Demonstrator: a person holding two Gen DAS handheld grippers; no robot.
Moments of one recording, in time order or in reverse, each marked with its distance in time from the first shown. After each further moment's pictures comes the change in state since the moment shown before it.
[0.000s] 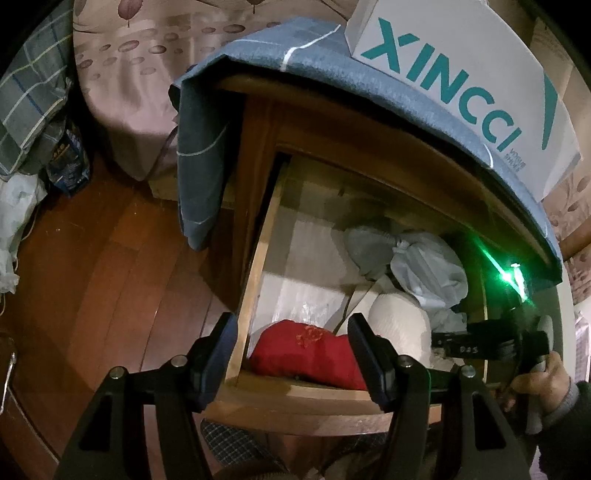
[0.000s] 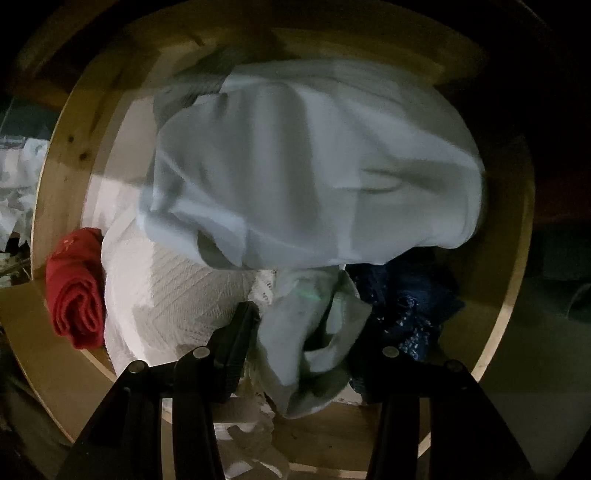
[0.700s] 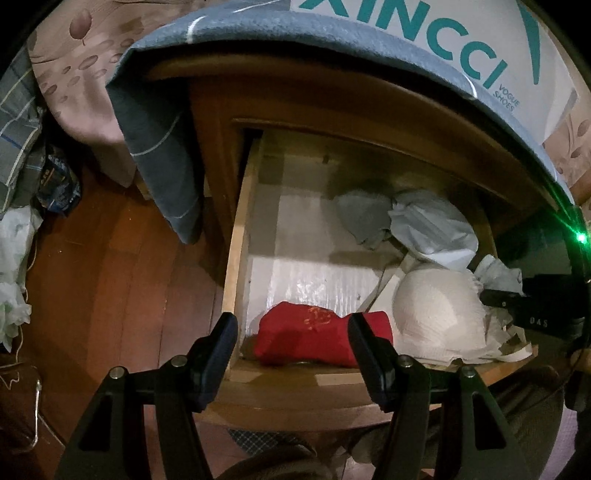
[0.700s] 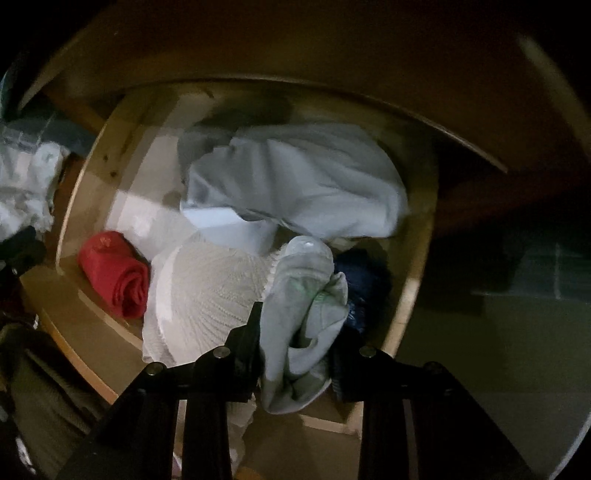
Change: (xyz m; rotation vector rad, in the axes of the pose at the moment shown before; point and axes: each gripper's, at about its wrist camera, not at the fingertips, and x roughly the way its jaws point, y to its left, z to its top) left arm 0.022 -0.024 -0.003 0.145 0.100 0.049; right arm -0.065 0.003 -0.037 -0.053 -0.140 -0.073
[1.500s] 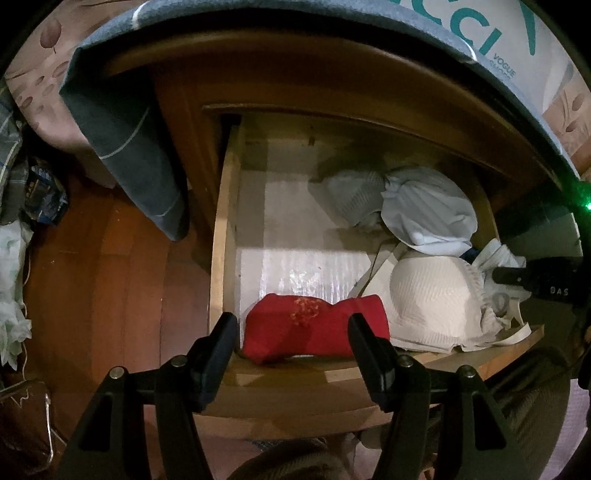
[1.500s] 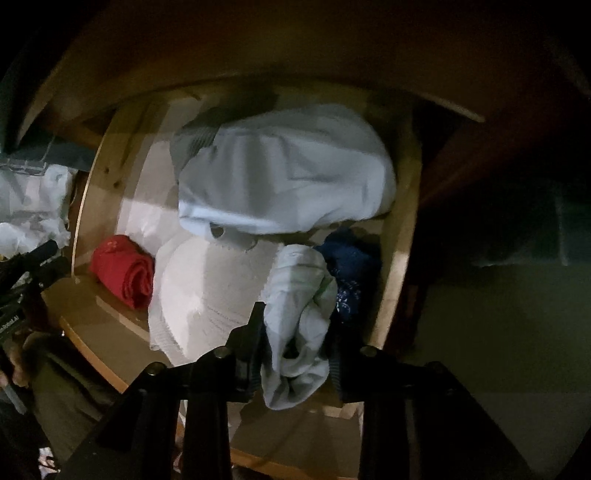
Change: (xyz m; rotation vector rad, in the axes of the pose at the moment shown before) left arm 0.010 -0.011 0.007 0.073 0.072 -0.009; right arm -0.007 -0.029 -0.005 0.115 0.011 0.107
